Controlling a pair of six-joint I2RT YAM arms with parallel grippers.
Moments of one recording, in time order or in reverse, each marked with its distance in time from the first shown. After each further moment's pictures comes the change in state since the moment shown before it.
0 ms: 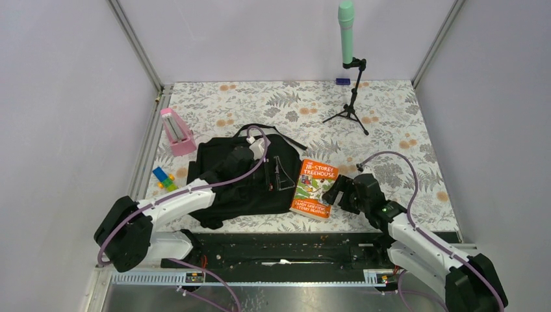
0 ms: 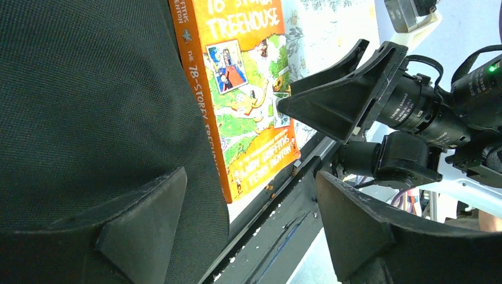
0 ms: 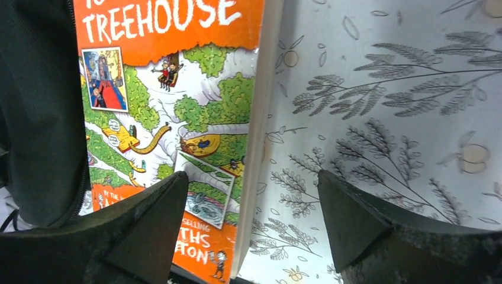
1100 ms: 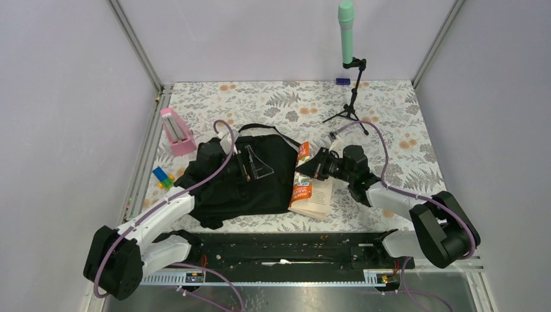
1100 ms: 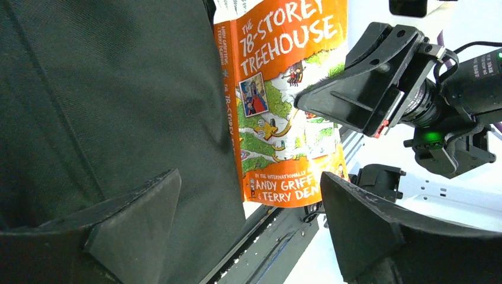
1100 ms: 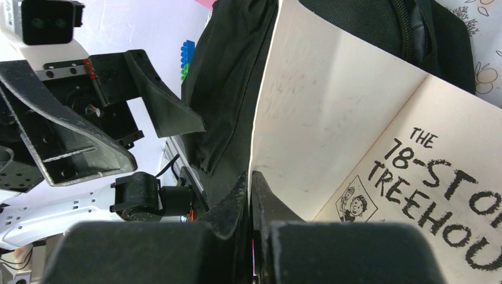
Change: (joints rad) left arm 0.272 -0.215 -0.083 -0.058 0.122 -0.014; right arm 0.000 0.526 0.220 0.748 -0.484 0.065
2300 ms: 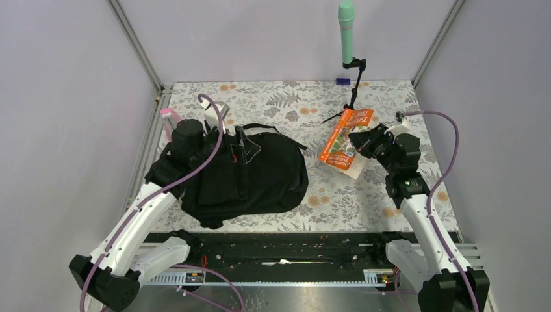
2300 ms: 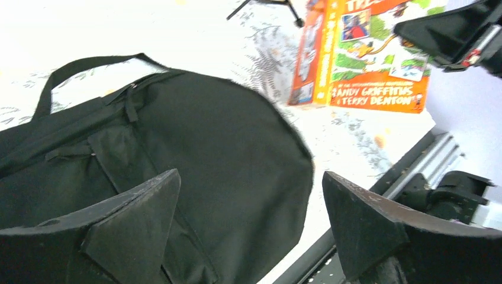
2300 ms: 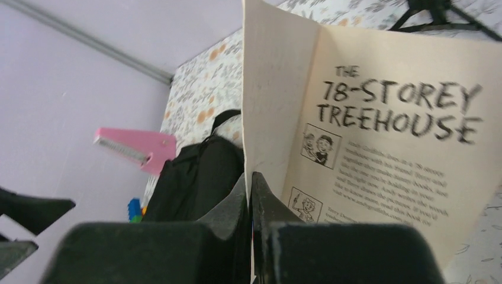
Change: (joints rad) left arm 0.014 -0.067 0.433 -0.413 -0.183 0.478; right arm -0.393 -0.439 0.142 -0.454 0.271 -0.143
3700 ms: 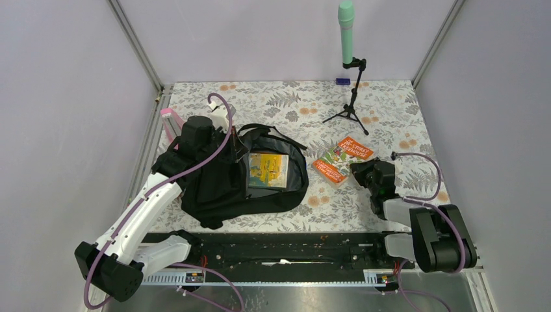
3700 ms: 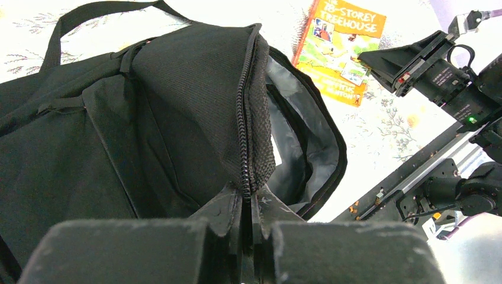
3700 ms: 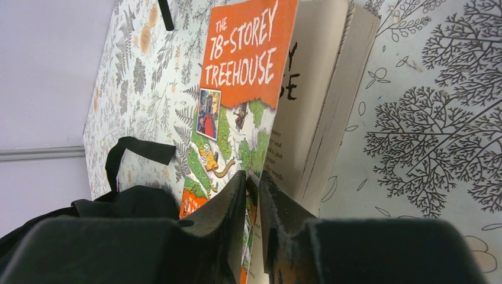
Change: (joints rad) left arm 0.001 0.070 0.032 -0.106 -0.029 0.010; right arm 0.000 0.365 -0.433 0.525 0.280 0.275
